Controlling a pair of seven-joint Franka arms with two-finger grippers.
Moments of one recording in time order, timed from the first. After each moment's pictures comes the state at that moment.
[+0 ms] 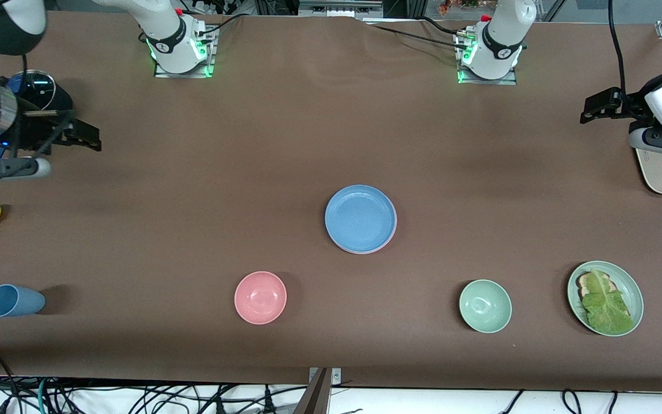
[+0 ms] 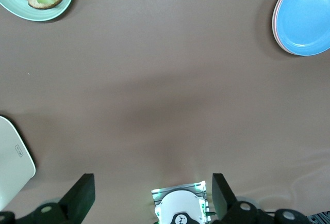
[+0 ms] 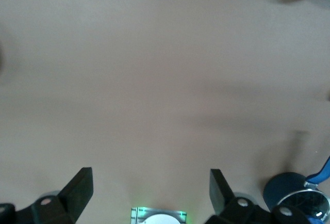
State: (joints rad) left arm -0.04 0.07 0.04 -1.49 -0.02 1.30 0.18; right arm 0.75 0.23 -0.78 -1.39 0.13 1.38 -0.13
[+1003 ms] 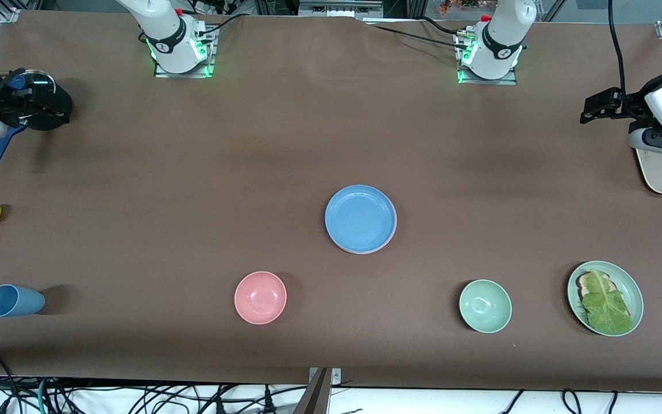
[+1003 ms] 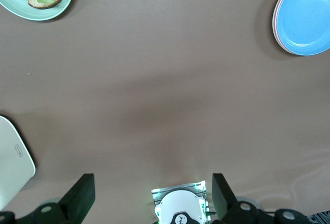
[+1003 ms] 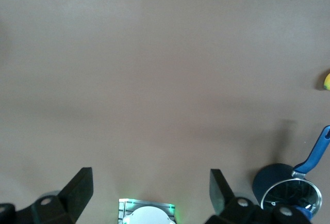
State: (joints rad) left arm -0.03 0.07 0.04 -1.49 -0.02 1.30 0.18; right arm 0.06 -0.01 -0.06 -1.60 -0.01 1.45 -0.09
